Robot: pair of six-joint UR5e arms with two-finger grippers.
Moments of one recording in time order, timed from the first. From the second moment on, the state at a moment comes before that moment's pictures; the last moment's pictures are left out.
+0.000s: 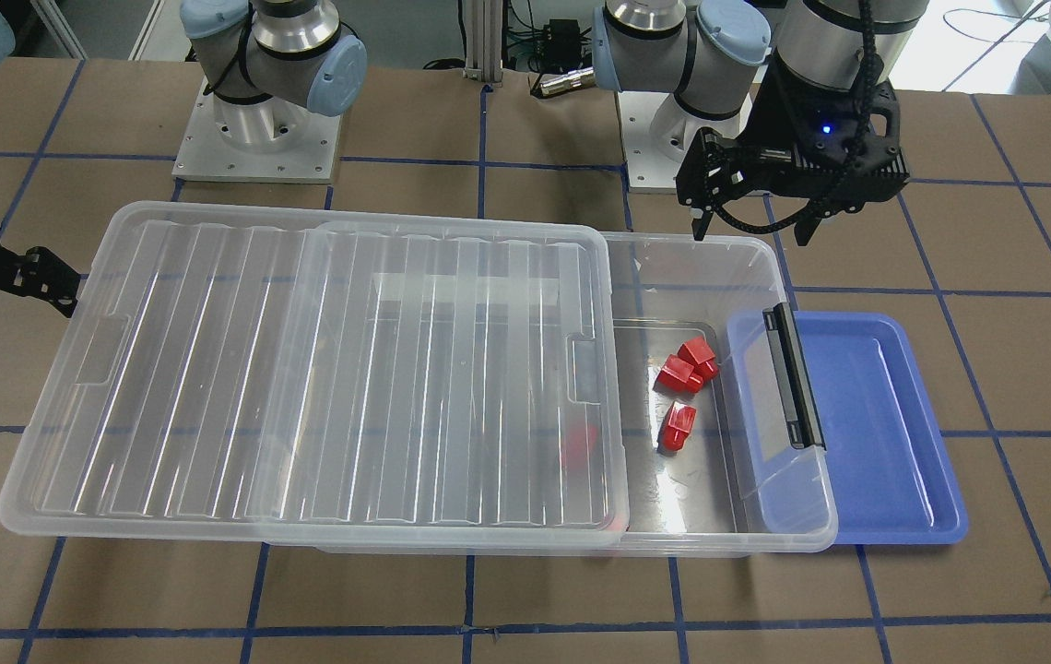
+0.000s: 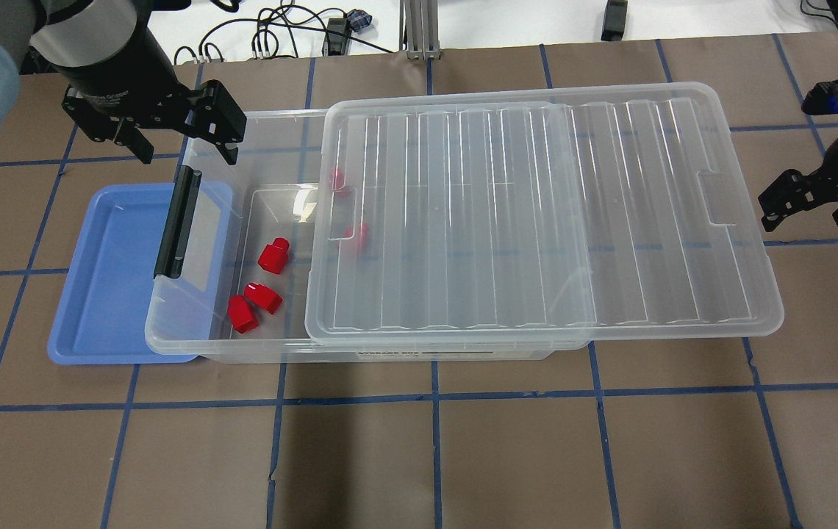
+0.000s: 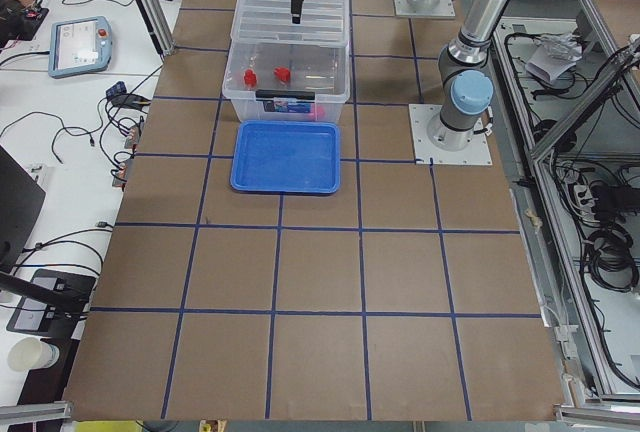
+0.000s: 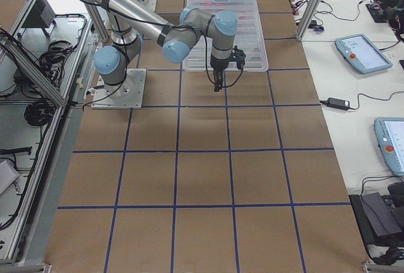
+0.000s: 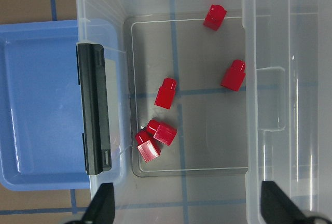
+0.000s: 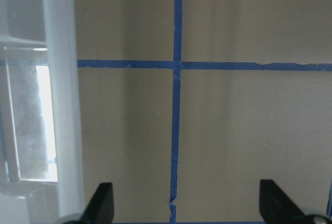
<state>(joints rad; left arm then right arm) -1.58 -1.57 -1.51 -1.56 1.59 0.05 1.12 -1.50 1.85 -1.89 -1.62 -0.47</state>
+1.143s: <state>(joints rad) -1.59 -1.52 -1.58 -1.57 1.60 0.05 1.39 -1.48 1.84 -1.92 -1.56 -0.24</state>
